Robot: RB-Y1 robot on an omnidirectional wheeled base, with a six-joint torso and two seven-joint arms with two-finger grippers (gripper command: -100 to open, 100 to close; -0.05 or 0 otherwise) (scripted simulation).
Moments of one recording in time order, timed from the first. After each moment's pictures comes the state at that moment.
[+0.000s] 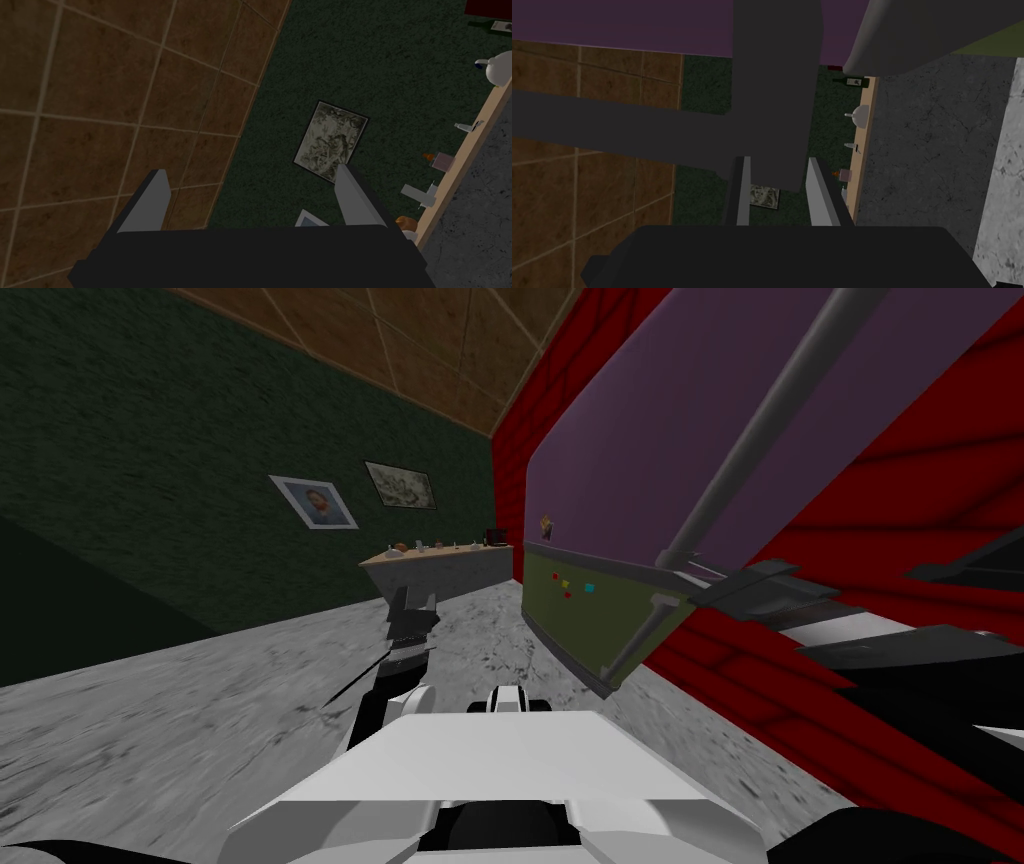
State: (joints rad) left arm 0.53 -0.02 -0.05 -2.32 0.06 -0.45 0.06; right arm 0.77 -0.77 -1.06 -2.29 0.85 -0.39 0.86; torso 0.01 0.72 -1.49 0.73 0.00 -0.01
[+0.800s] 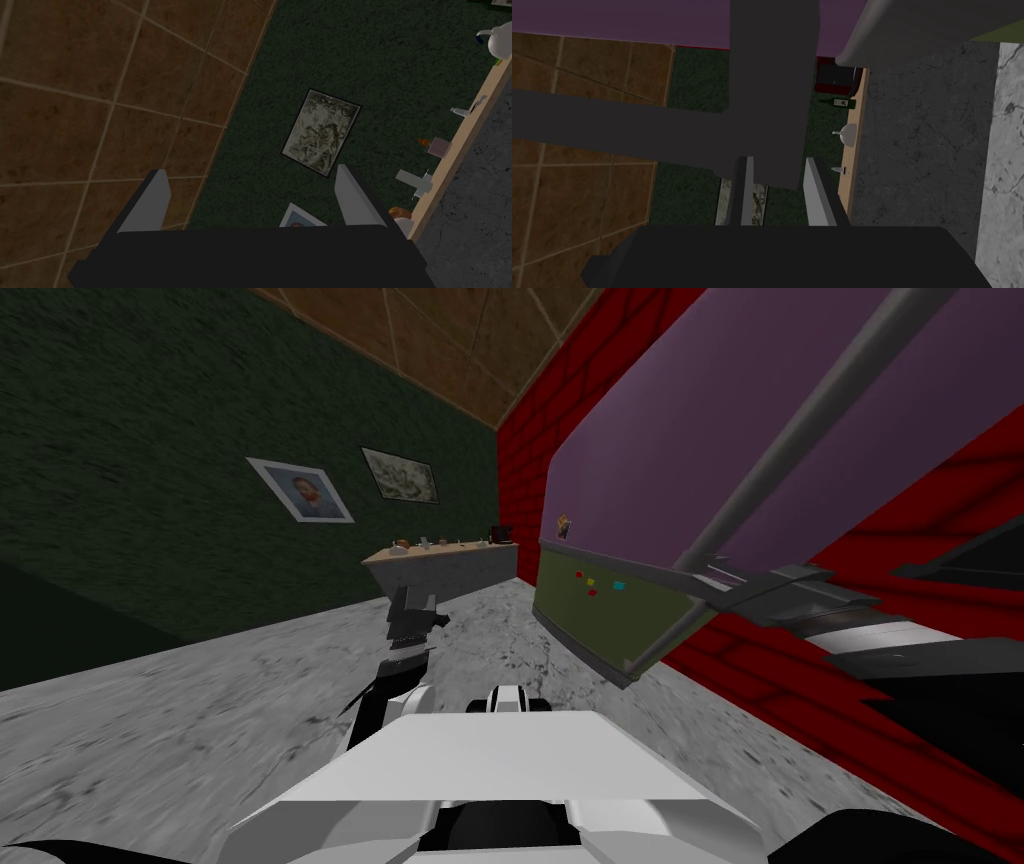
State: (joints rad) left arm 0.53 -0.02 -0.05 -2.32 0.06 -0.45 0.06; right arm 0.82 -0.76 -1.08 -2.26 0.87 -0.34 0.86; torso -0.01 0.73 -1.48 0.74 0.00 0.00
